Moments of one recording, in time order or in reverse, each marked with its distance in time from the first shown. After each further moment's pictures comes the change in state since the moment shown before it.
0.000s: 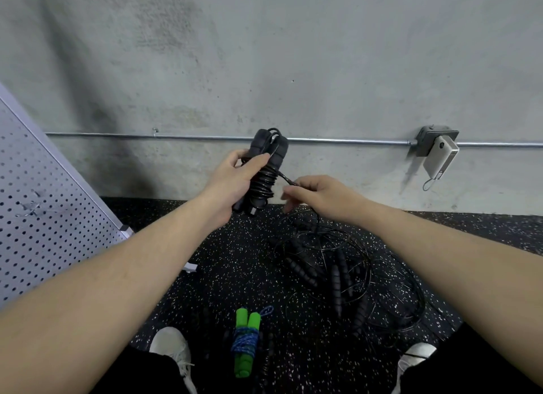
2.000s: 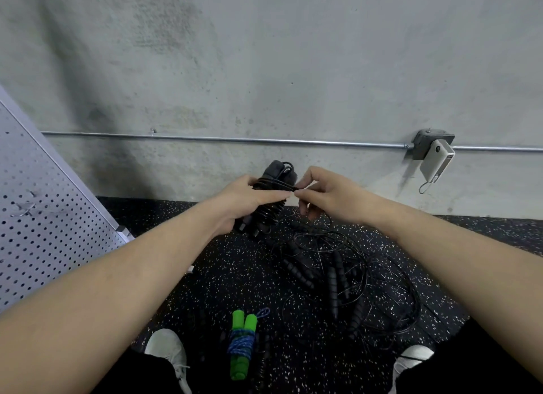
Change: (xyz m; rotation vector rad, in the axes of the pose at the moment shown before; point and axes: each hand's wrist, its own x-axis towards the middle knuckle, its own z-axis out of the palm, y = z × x) left_hand -0.006 -0.010 0.006 0.291 -0.167 -0.201; right_hand -0.012 -0.004 -0.017 0.036 -0.013 0.038
